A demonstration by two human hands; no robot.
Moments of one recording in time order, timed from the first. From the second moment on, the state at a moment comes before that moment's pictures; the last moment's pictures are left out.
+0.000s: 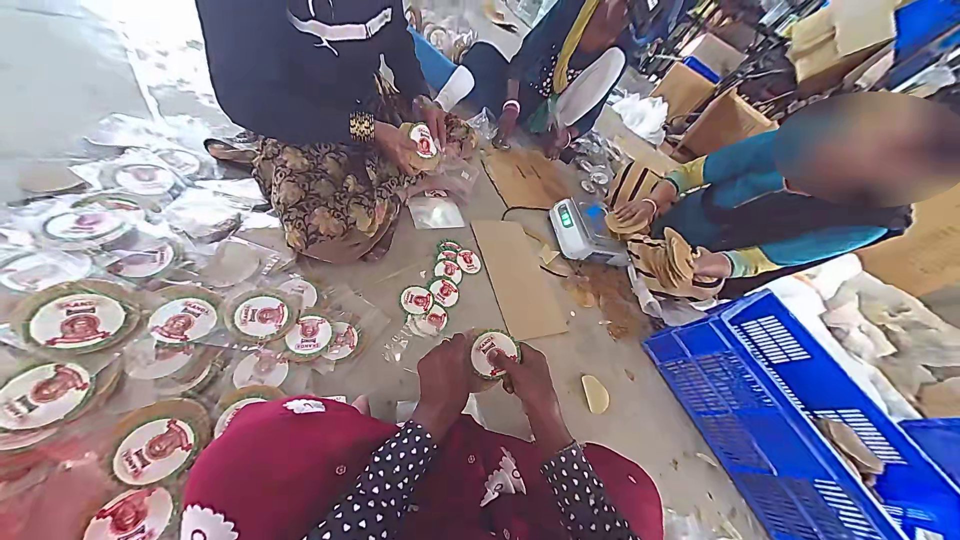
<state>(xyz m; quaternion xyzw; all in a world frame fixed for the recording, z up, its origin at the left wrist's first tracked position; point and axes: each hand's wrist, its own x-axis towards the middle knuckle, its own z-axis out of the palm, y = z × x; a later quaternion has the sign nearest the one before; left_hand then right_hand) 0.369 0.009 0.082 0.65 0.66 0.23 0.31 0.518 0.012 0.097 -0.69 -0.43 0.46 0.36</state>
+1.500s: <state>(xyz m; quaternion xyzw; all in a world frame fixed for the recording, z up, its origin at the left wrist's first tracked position) 0.022 0.035 0.161 0.36 0.92 0.12 0.10 0.627 -0.047 0.025 -0.70 -0.67 0.26 0.07</state>
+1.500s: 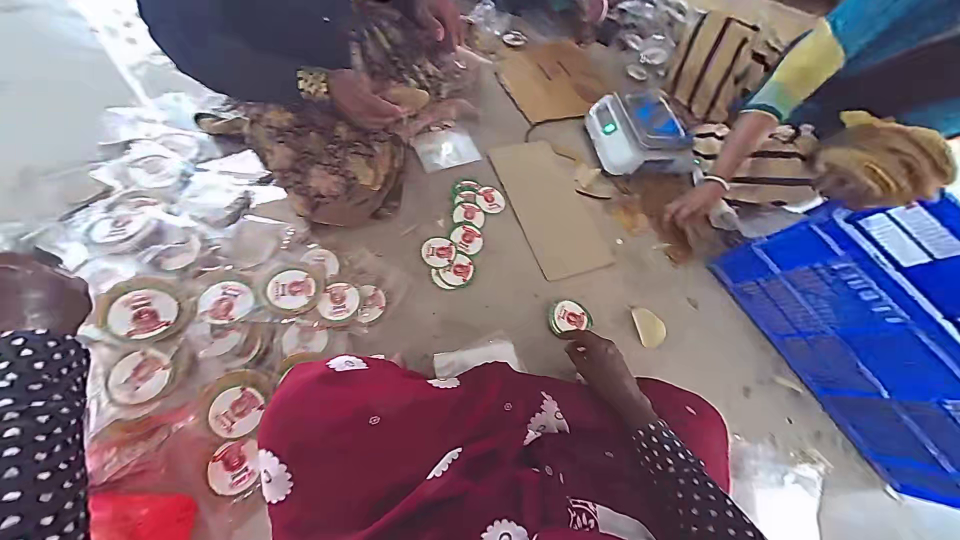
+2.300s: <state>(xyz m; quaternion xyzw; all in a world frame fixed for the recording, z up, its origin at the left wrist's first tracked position) 0.390 0.023 0.054 0.78 0.49 0.20 0.33 0.583 -0.008 0.012 -0.59 -0.57 0.44 0.35</state>
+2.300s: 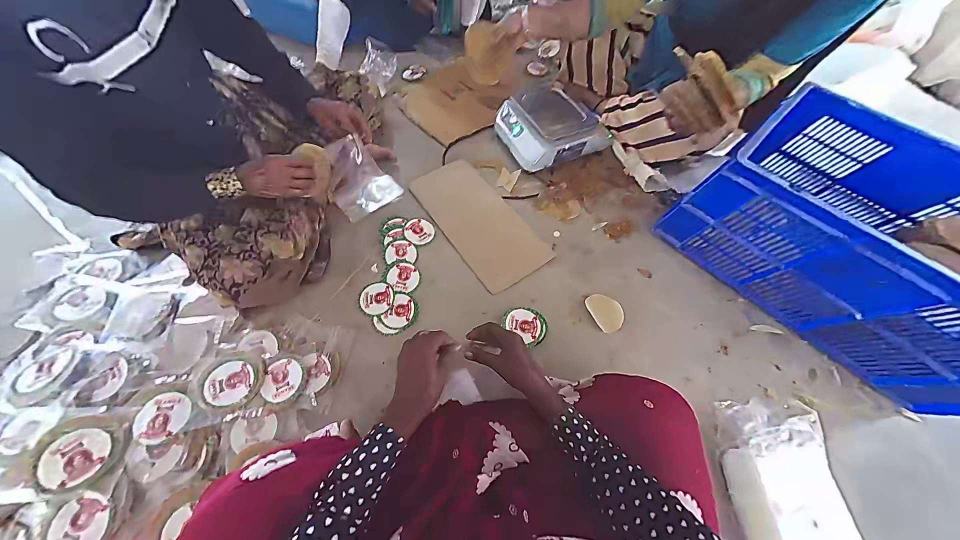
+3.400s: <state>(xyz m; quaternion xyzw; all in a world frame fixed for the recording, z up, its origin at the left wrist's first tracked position) 0.396 0.026 0.048 0.59 0.54 0.35 0.48 0.564 0.002 0.044 -0.63 -0.44 0.40 0.50</state>
